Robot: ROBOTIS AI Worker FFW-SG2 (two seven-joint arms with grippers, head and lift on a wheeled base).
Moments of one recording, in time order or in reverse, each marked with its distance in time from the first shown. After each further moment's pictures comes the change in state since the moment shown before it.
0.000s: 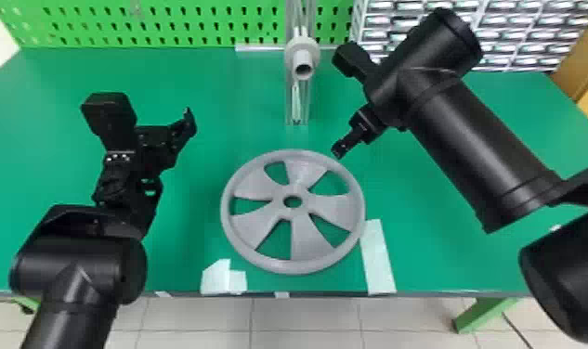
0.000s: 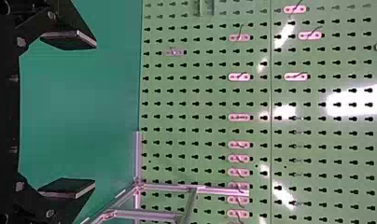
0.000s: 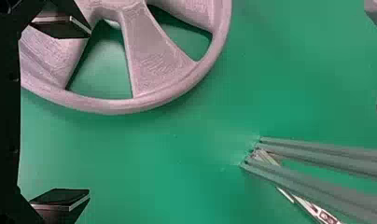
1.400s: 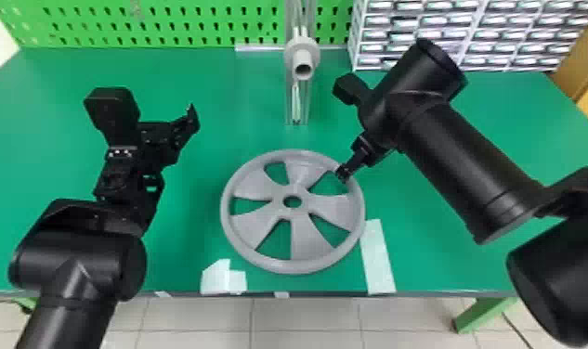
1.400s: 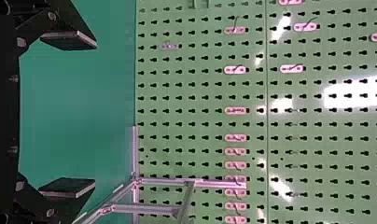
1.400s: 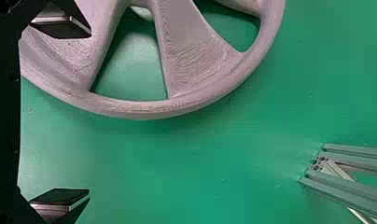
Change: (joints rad) left arm -0.015 0.027 -0.025 0.000 0.013 0.000 0.005; right arm 0.010 0.035 -0.004 0.157 0.043 -0.033 0.012
